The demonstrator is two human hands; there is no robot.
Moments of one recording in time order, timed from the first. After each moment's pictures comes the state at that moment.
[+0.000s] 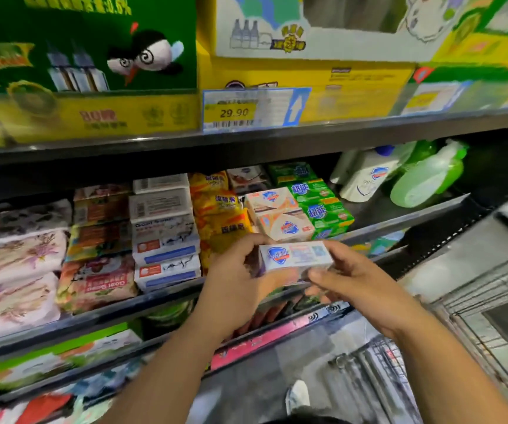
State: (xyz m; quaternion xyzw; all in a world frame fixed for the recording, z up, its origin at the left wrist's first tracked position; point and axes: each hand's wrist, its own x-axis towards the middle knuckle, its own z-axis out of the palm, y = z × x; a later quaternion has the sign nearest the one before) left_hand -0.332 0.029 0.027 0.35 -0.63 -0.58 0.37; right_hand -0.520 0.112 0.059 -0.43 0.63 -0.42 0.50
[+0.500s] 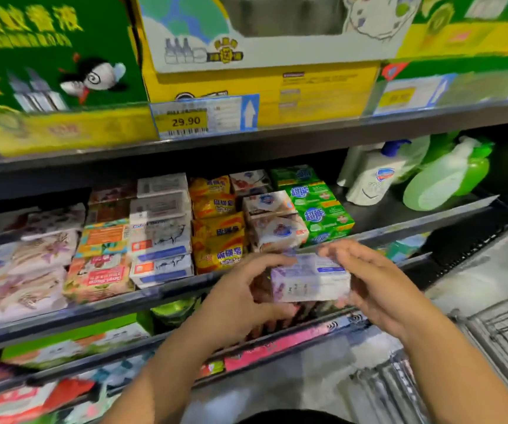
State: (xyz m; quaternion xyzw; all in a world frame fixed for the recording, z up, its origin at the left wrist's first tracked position) left_hand -0.346 0.054 0.028 0.33 -0.72 -0.56 0.25; right_hand -0.567 0.123 0.053 -0.34 0.51 -0.53 0.58
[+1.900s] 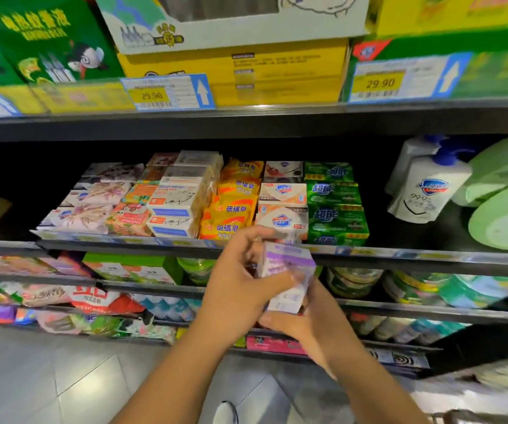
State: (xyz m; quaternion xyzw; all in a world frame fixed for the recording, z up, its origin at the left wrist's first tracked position) left_hand -0.457 0.130 0.058 0.50 -0.51 -0.49 0.51; right_hand -0.592 0.139 0.003 -0.52 0.45 -0.39 0.62
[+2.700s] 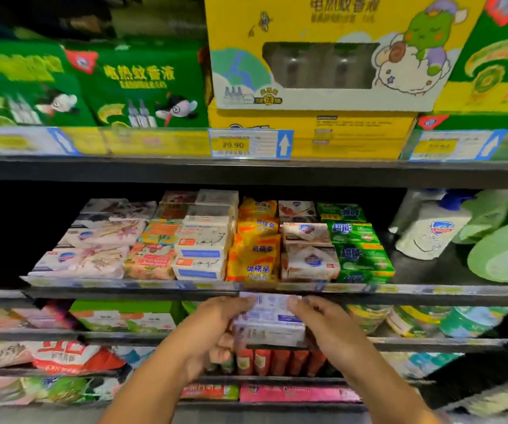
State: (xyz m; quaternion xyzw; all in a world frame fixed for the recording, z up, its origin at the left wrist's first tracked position) left_hand -0.328 0.102 0.046 0.58 -0.36 -0.67 0.29; right_hand -0.531 0.117 0.033 -0.50 0.61 -0.31 0.53
